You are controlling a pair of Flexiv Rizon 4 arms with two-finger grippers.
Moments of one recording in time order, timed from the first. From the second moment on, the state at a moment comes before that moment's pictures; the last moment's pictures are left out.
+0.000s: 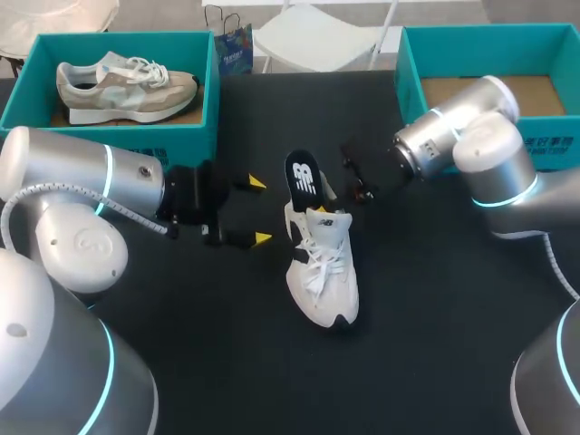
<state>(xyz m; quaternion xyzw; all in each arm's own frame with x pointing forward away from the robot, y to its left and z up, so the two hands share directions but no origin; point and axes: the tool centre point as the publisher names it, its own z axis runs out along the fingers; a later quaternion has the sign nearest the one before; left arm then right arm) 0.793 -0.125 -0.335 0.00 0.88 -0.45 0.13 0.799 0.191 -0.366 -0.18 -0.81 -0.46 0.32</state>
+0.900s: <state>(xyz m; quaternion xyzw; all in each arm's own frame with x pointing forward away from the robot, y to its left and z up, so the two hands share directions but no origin) 0.793 -0.125 -0.335 0.00 0.88 -0.45 0.13 0.820 0.193 -0.335 -0.15 -0.83 -0.44 0.31</state>
